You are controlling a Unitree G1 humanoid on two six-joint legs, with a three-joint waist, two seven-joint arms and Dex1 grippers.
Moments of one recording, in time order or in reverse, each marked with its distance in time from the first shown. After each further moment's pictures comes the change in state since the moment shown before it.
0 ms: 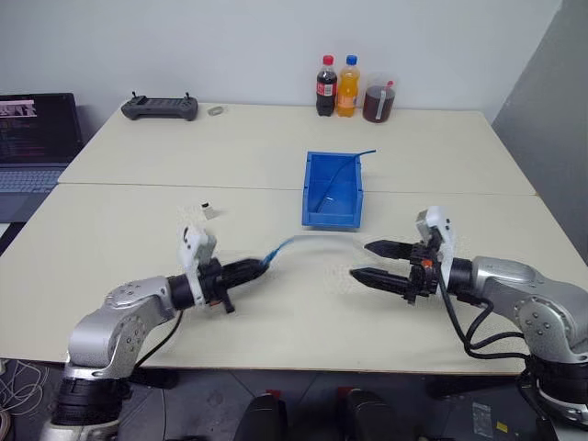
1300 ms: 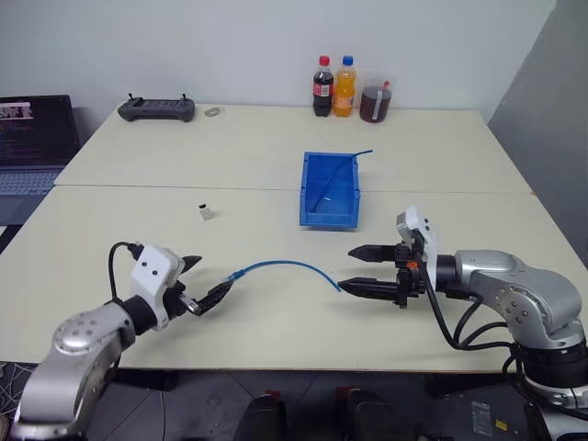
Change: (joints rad) left arm 0.216 0.247 -0.001 0.043 0.389 -0.402 -0.058; right arm -0.075 -0.019 0.133 0.014 -0.172 -0.031 0.209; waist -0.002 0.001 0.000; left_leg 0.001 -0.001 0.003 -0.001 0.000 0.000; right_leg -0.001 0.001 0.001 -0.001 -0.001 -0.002
